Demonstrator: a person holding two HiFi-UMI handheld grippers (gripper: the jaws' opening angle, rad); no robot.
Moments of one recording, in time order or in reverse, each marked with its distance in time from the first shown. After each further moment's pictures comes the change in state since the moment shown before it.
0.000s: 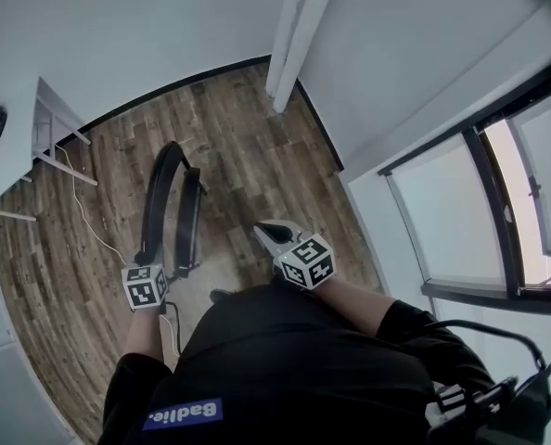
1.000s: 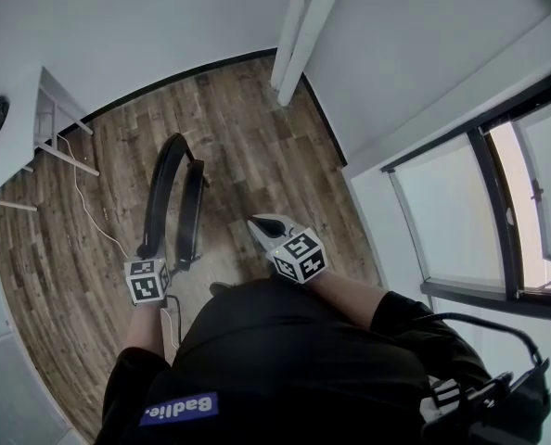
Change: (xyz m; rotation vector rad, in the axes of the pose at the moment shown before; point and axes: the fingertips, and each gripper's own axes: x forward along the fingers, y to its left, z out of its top) left arm 0.001 0.001 0.004 0.019 -0.001 0.008; right arm 0.026 0.007 -0.004 -0.032 0.019 0.016
